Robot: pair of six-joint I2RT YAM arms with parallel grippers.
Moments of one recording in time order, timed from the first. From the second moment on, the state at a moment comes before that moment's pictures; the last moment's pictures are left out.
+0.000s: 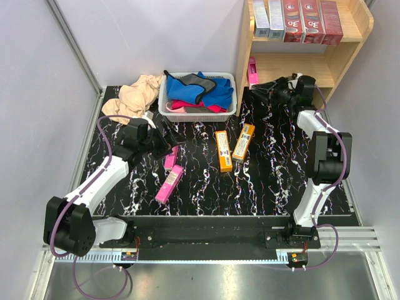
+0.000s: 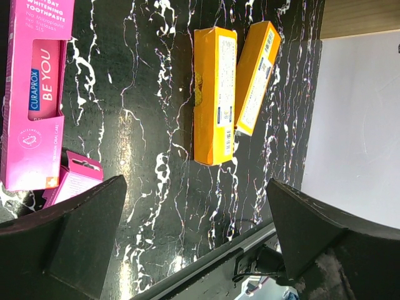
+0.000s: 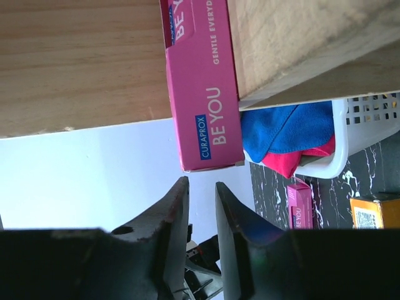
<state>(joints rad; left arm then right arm) -0.32 1.22 0.84 -0.23 0.33 -0.87 -0.05 1.94 1.41 0.33 -0.80 1.40</state>
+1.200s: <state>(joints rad) -0.32 1.38 0.96 -0.47 0.11 -0.65 -0.04 1.62 1.14 0.19 -0.77 1.22</state>
